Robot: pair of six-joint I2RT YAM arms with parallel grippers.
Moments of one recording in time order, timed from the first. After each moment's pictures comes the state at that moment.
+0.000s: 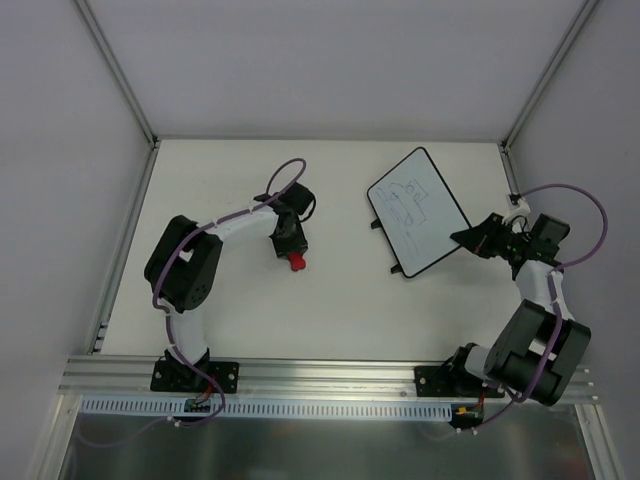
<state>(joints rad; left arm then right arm) -0.60 1.88 1.27 -0.66 -0.14 -0.89 -0.48 1.26 0.68 -0.17 -1.00 0.10</state>
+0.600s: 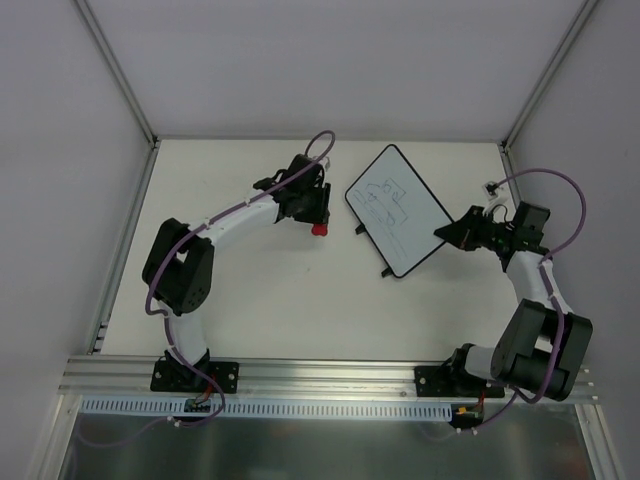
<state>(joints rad) -0.61 1.86 1.44 -0.47 0.00 -0.41 -0.32 1.31 0.75 -0.21 -1.00 0.03</state>
